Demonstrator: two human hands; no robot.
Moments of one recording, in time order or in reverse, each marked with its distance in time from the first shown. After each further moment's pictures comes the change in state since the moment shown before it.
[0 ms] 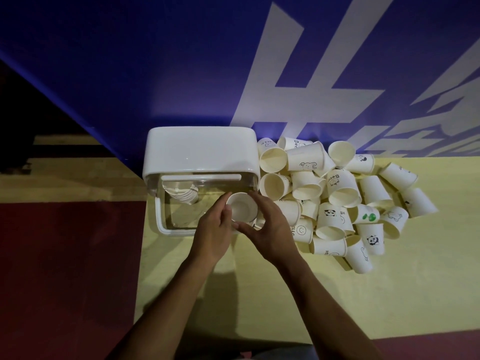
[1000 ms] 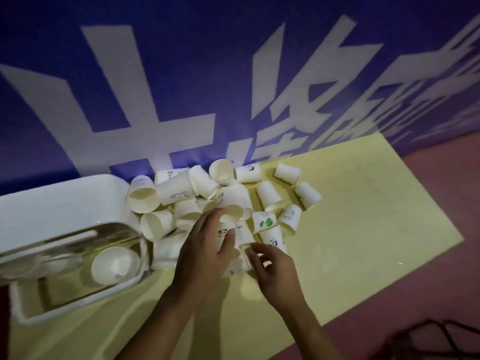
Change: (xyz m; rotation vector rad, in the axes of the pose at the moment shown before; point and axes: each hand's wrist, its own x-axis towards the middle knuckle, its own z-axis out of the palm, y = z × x) left_hand -0.023 0.131 0.181 0.297 -0.103 0.568; right_hand -0.093 0.118 -0.185 0.073 0.294 0.435
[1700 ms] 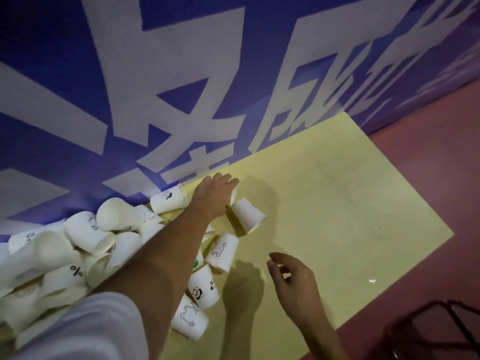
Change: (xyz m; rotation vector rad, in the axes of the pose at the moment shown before) left_hand 0.267 0.063 0.275 0.945 -0.644 0.368; right_hand 0.113 0.164 -0.167 0.090 0.114 0.221
